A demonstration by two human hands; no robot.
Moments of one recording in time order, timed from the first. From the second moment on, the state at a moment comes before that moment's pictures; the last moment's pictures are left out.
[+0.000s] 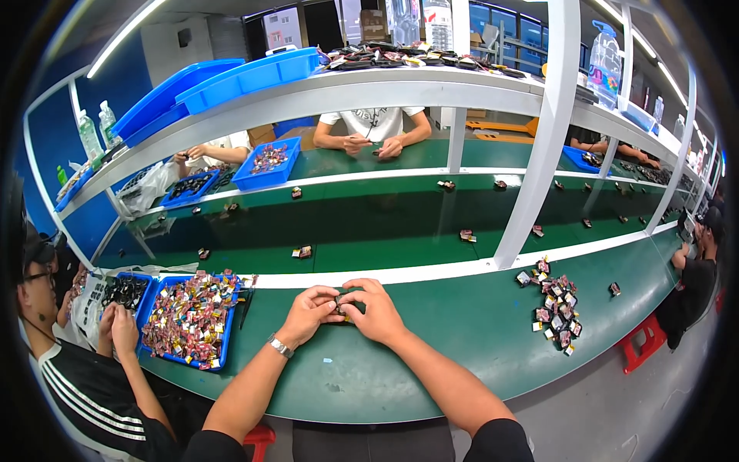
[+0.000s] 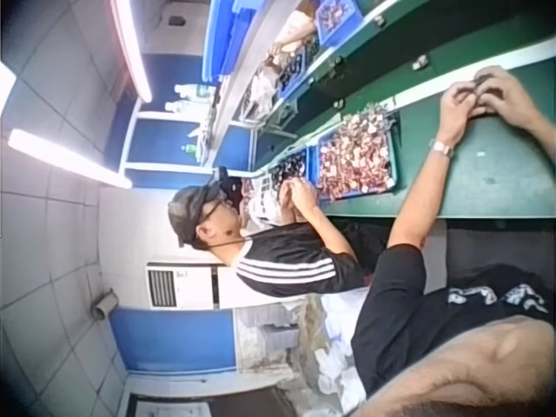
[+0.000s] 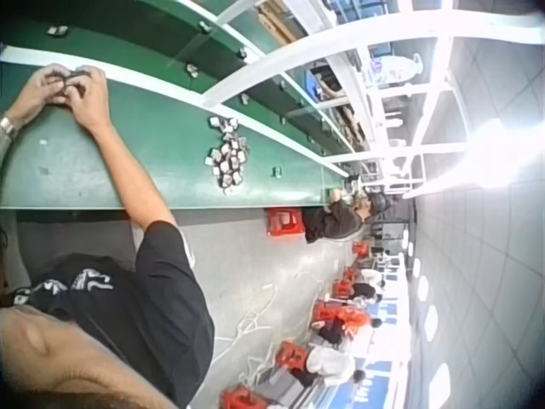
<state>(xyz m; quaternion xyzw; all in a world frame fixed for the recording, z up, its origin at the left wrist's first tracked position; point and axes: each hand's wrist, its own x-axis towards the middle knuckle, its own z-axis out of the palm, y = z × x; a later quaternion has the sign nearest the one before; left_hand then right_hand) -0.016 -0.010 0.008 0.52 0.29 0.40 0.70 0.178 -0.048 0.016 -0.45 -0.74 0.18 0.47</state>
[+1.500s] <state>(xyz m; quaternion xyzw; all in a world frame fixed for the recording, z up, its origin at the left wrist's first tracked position) -0.010 -0.013 0.003 0.50 0.26 0.43 0.70 0.164 -0.054 0.019 -0.43 -0.74 0.08 0.51</state>
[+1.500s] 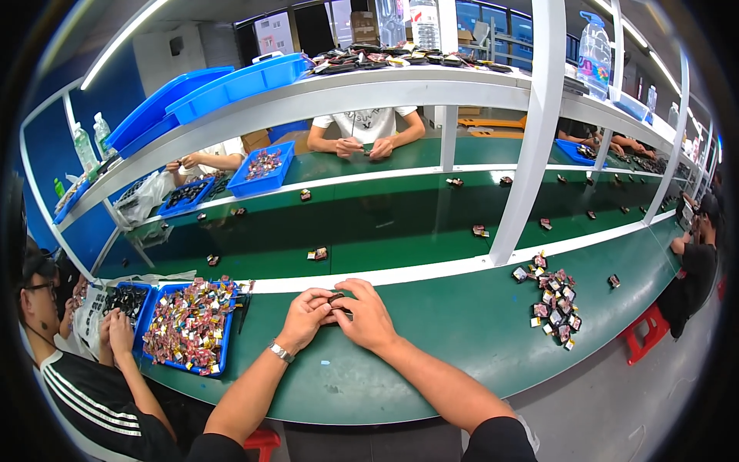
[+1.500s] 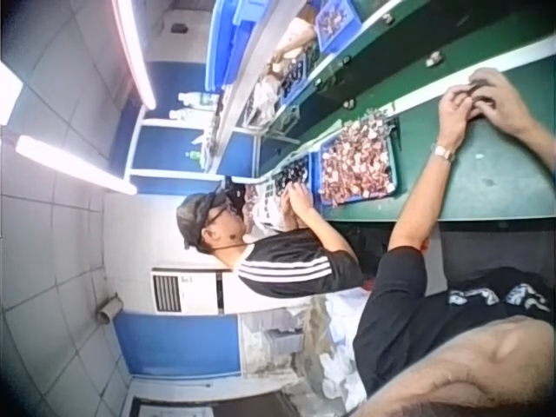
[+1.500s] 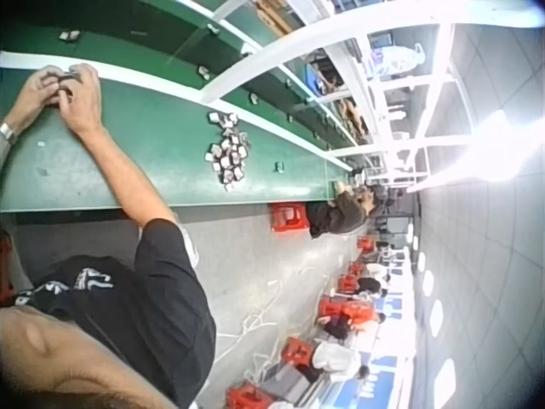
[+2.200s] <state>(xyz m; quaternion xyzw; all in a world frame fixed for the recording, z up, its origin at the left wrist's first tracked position) -0.008 -0.014 0.006 0.49 0.29 0.44 0.70 0.162 -0.051 0.021 -0.45 -0.72 0.11 0.52</state>
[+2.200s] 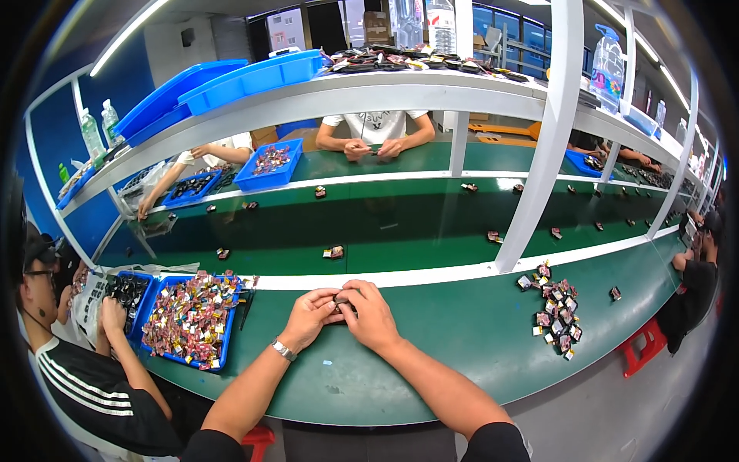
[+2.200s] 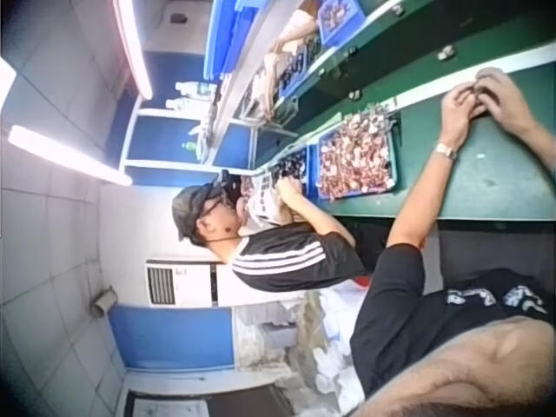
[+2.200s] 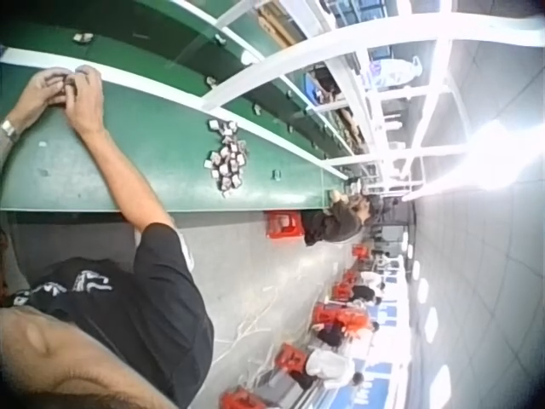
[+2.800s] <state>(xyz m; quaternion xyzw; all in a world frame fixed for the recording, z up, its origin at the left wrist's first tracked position) -0.007 -0.013 0.007 0.50 0.29 0.42 0.70 0.159 -0.051 0.018 -0.45 -0.74 -0.04 0.50</state>
